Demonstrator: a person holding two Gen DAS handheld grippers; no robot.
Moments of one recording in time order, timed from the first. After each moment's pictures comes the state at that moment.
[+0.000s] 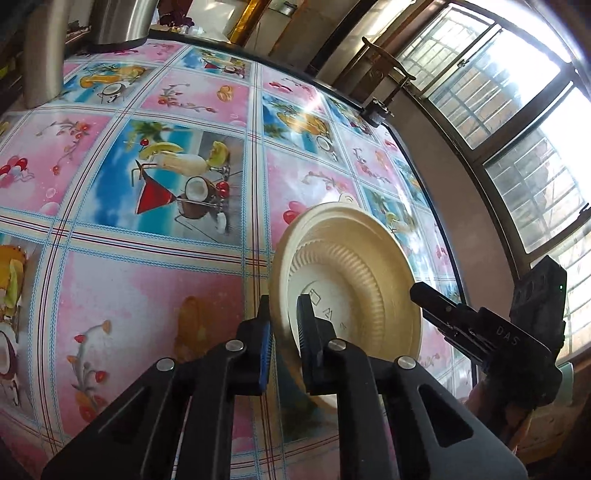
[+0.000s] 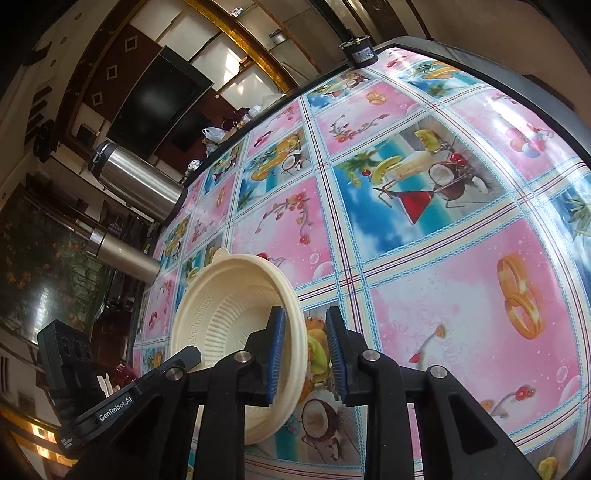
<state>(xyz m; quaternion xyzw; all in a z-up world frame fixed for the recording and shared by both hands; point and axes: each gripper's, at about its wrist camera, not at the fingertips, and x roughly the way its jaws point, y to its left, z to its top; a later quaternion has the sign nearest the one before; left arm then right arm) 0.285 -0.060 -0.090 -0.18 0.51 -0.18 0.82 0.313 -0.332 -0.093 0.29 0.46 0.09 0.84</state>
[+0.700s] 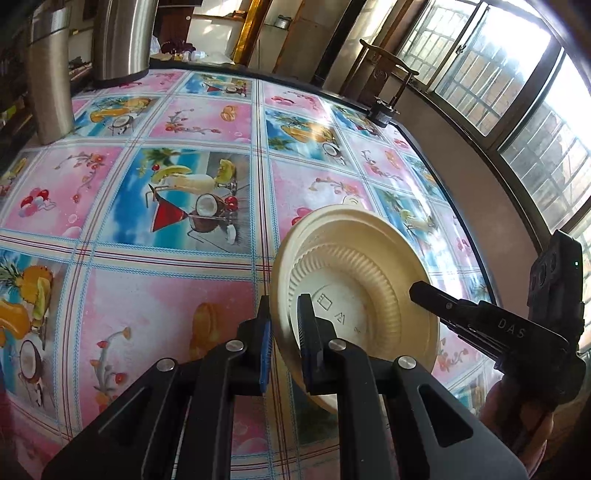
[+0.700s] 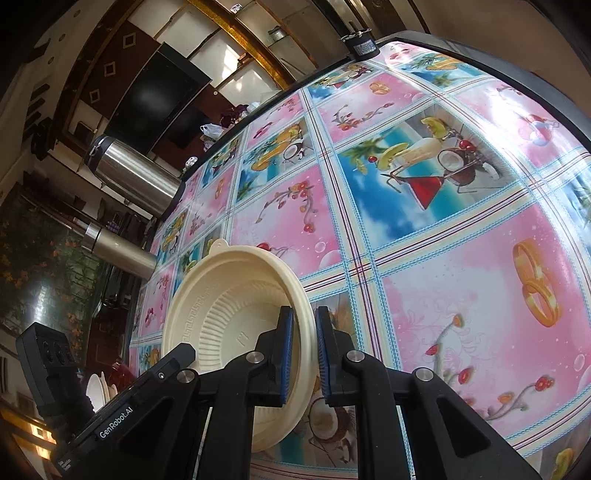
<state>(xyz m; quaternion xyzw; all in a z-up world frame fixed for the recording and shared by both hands) 0.275 -0.075 -0.081 -0.11 0.48 -0.14 0.86 0.312 -0.318 -0.101 0.29 0.47 0.08 0.83</state>
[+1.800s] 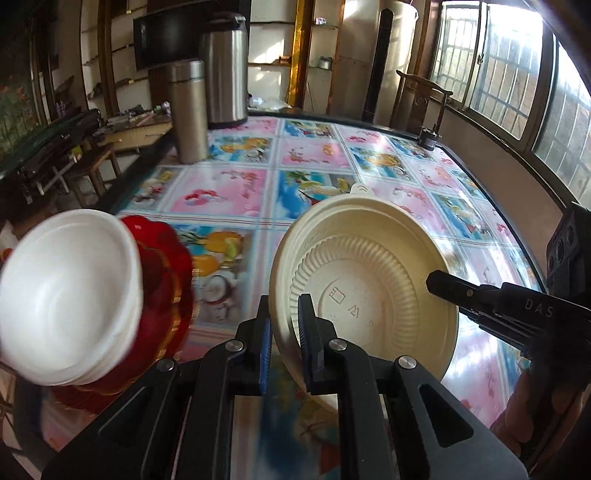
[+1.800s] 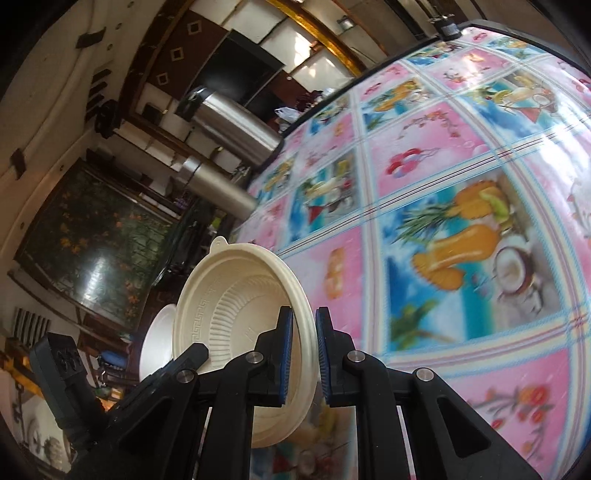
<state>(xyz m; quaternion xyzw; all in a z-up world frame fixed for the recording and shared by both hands) 0.148 0.023 -0.039 -0.03 0.41 -0.02 0.91 0.225 -0.203 -0.083 0.31 0.43 0.23 0.82</state>
